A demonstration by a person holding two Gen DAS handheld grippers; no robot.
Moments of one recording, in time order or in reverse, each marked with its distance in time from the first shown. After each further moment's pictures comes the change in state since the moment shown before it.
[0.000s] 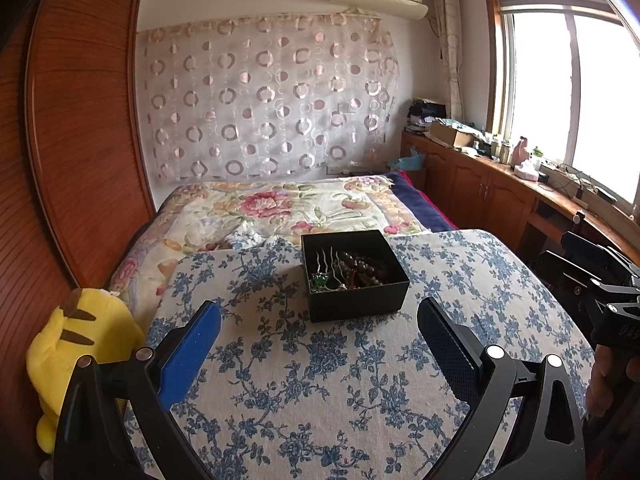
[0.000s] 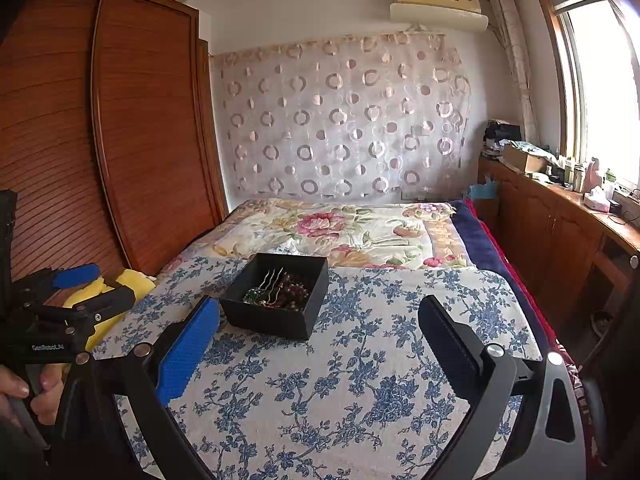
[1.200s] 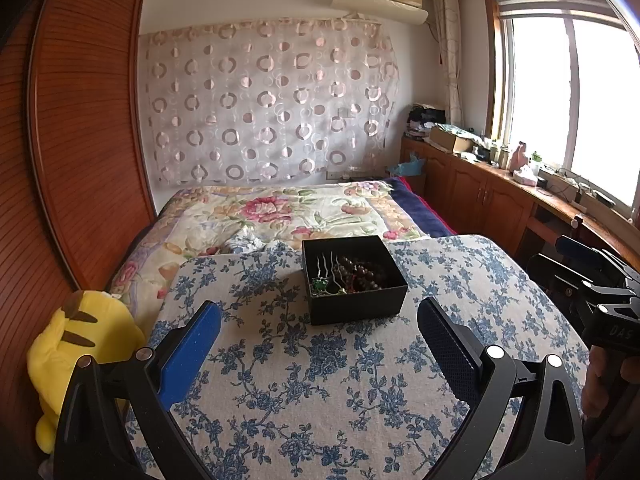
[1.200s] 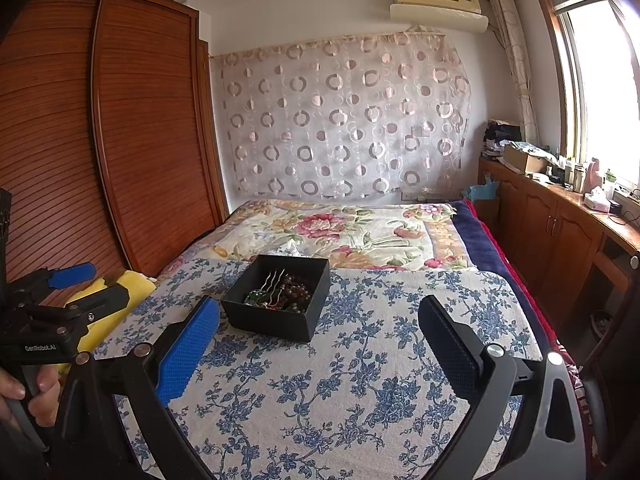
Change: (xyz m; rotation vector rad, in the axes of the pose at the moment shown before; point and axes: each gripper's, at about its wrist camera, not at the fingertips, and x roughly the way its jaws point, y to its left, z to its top) left arm -0.004 -0.001 0.002 -0.004 -0.010 -0.002; right arm 0.002 0.000 -0.001 0.000 -0.002 0.001
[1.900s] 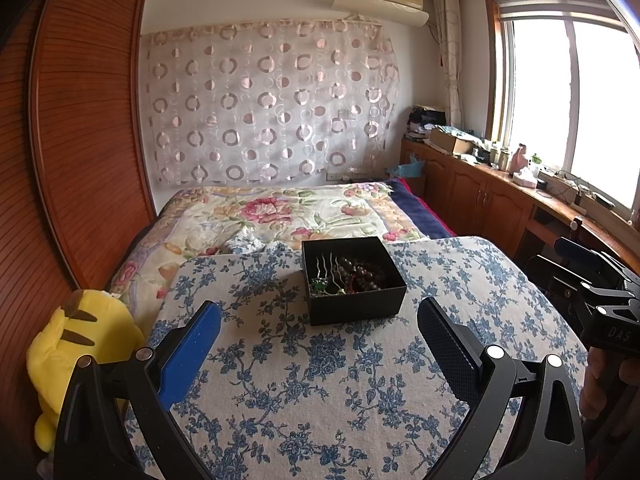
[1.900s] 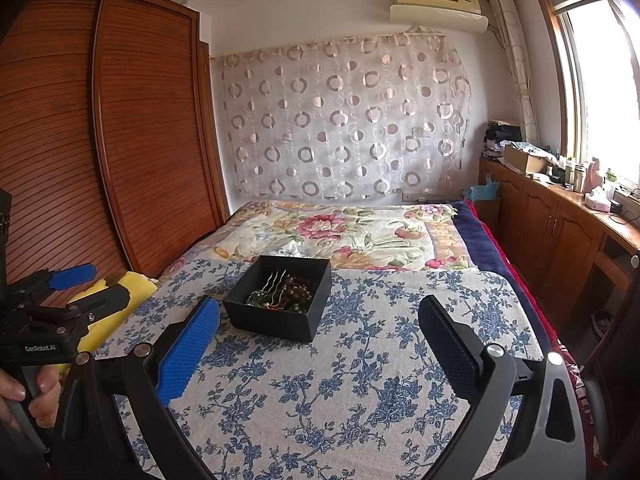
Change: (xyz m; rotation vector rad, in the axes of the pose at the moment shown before) left arm -0.001 0.000 -0.001 -0.001 -0.001 0.000; right arm 0.000 0.000 0.000 0.000 -0.002 0.000
